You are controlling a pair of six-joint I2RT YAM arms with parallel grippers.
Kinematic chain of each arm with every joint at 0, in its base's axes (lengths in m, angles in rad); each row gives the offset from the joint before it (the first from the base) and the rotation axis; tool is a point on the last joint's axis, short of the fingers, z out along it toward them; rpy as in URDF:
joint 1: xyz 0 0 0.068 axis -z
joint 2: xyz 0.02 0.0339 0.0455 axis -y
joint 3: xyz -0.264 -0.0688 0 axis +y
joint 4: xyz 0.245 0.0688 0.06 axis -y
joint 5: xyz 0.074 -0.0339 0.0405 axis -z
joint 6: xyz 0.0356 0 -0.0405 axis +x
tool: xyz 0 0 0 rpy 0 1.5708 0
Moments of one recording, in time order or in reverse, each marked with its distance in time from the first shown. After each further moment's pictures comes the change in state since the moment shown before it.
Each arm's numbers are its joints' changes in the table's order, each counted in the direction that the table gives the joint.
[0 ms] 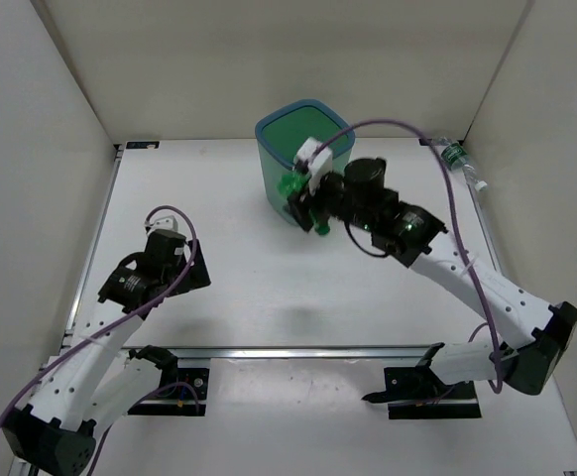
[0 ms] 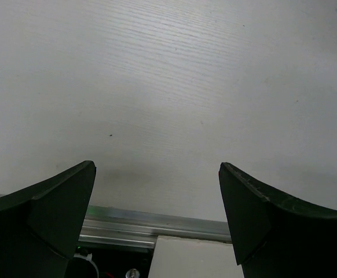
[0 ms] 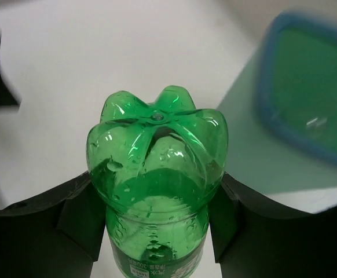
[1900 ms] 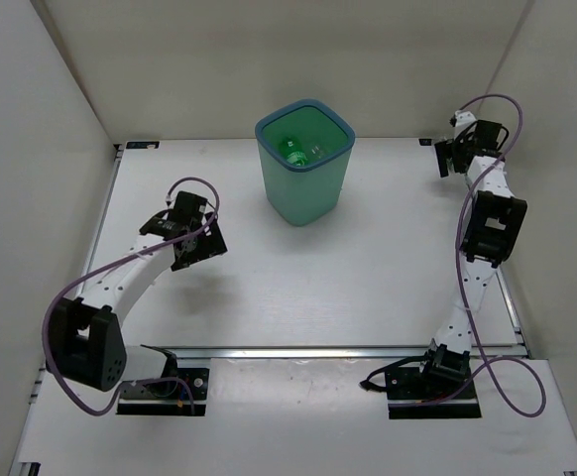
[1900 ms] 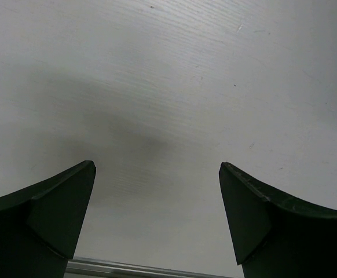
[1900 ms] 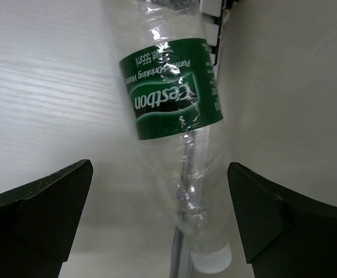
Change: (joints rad) left arm -0.092 -0.530 -0.125 0.247 0.082 -0.051; right arm 1.155 -1.153 -0.784 0.062 -0.063 -0.306
